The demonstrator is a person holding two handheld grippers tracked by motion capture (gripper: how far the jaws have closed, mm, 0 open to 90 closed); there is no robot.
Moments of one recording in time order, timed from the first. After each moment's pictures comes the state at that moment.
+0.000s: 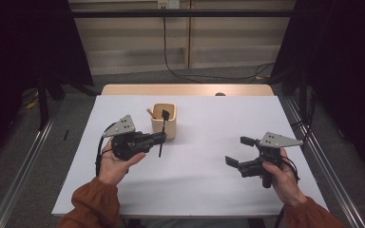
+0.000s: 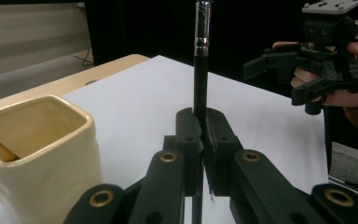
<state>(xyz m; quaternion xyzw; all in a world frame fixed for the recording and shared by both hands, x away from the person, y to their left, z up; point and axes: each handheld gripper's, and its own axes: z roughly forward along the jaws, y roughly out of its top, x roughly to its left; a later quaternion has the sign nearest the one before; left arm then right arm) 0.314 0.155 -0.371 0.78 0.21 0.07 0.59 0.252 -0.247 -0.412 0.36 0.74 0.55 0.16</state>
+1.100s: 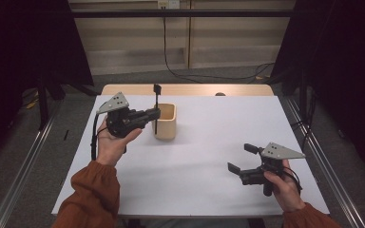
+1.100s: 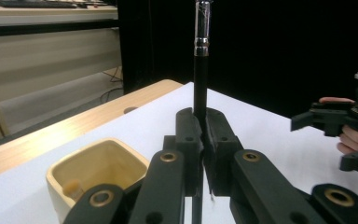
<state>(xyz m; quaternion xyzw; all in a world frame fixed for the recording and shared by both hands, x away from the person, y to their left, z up) 0.355 0.159 -0.339 0.75 0.25 0.11 0.60 0.235 -0.251 -0.433 0.37 0.73 0.55 0.19</state>
